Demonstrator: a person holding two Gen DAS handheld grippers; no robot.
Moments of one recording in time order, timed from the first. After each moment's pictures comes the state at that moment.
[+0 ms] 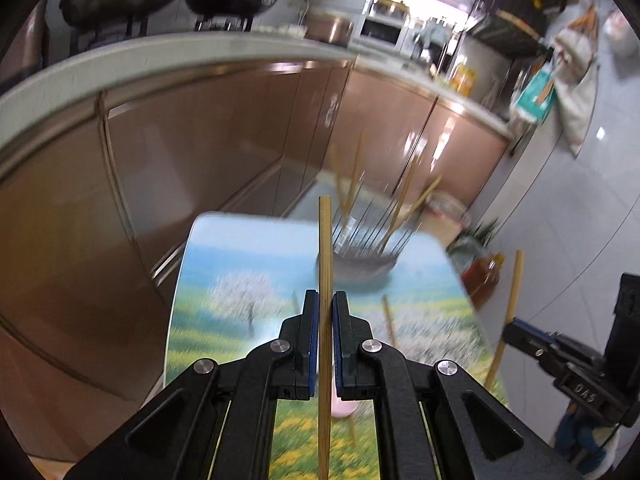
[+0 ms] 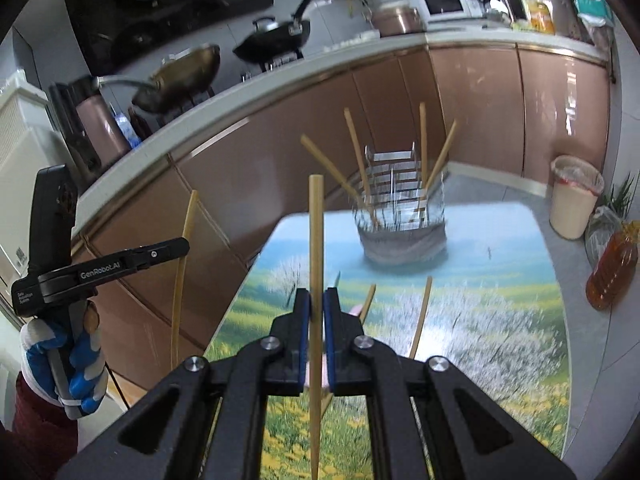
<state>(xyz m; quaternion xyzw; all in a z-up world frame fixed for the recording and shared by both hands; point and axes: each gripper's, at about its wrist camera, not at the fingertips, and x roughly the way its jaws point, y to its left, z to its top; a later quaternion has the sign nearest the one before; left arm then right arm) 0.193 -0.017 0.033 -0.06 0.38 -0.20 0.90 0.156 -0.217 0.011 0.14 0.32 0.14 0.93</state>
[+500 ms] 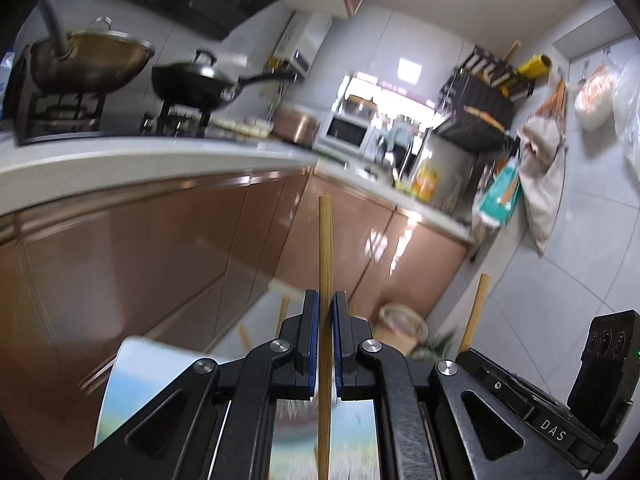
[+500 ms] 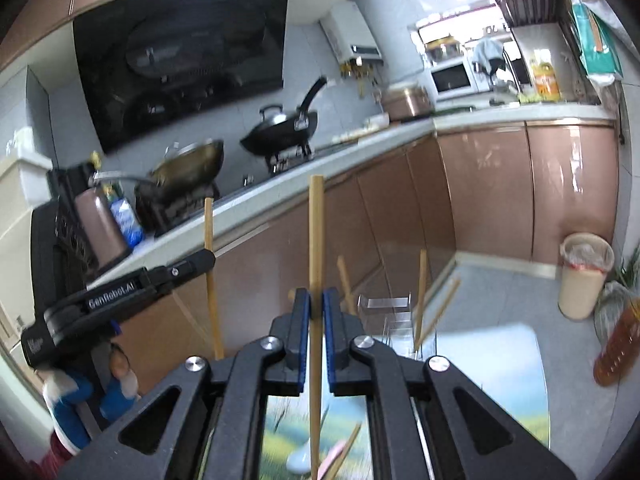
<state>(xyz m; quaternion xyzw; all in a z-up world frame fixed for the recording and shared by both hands) 0.280 -0.085 0.091 -0.14 0.21 -0.24 0.94 0.248 -0.265 0.085 0.15 0.17 0.14 0.96</state>
